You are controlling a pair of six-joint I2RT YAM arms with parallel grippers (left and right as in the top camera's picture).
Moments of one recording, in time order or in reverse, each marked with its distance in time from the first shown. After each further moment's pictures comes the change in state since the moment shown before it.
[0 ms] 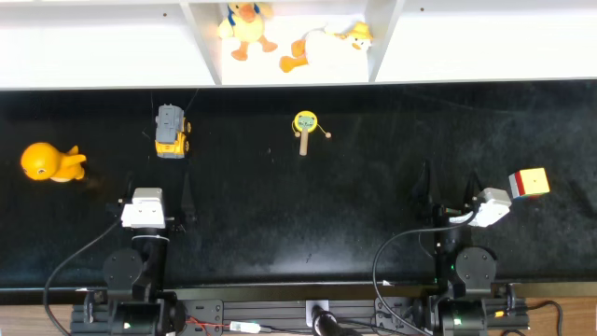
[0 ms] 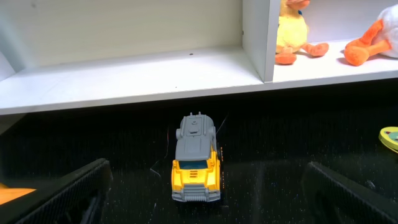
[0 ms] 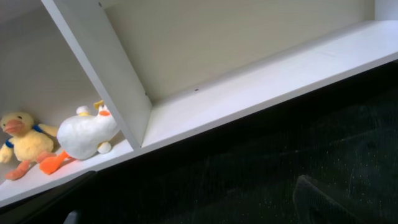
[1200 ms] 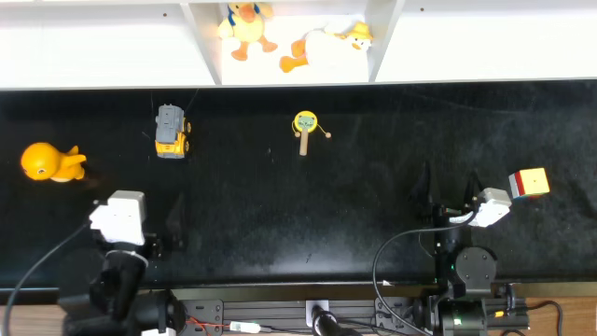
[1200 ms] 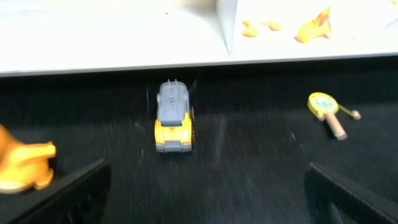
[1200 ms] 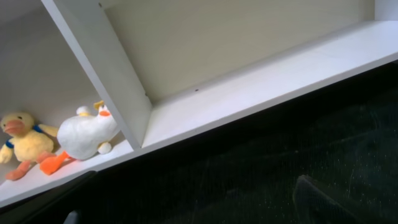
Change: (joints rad) left arm 0.165 0.212 0.582 -0.708 0.253 -0.026; right arm 0.000 0.000 0.000 0.000 0.000 -0.001
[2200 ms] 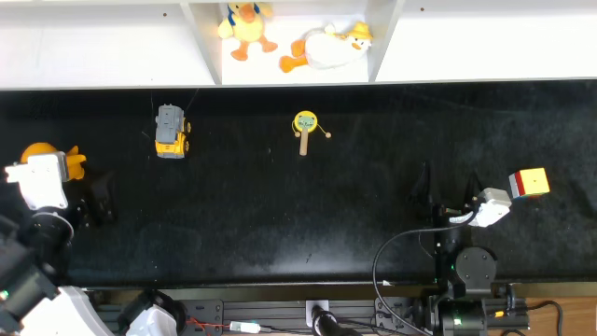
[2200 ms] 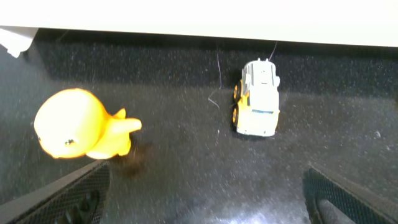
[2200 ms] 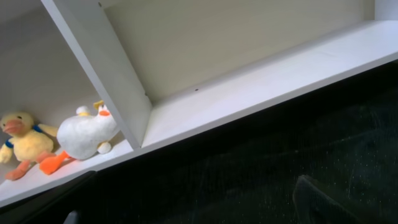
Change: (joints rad) left arm 0.663 0.617 0.257 -0.035 0.372 0.439; right arm 0.000 0.000 0.000 0.000 0.000 0.001
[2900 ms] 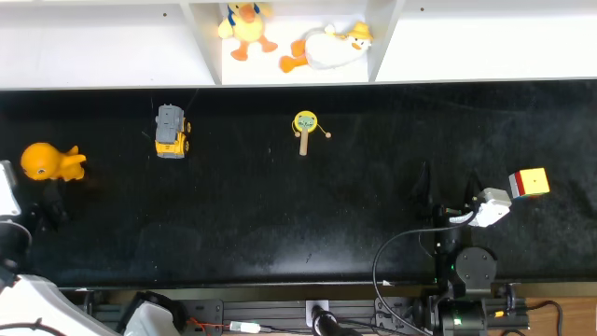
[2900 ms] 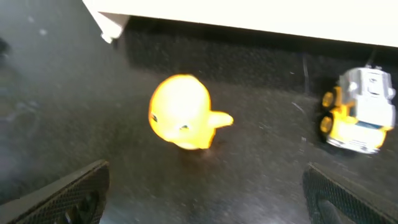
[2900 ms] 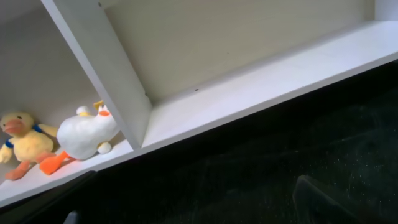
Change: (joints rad) left arm 0.253 0.138 0.002 0.165 -0.004 0.100; right arm 0.000 0.000 0.000 0.000 0.000 0.000
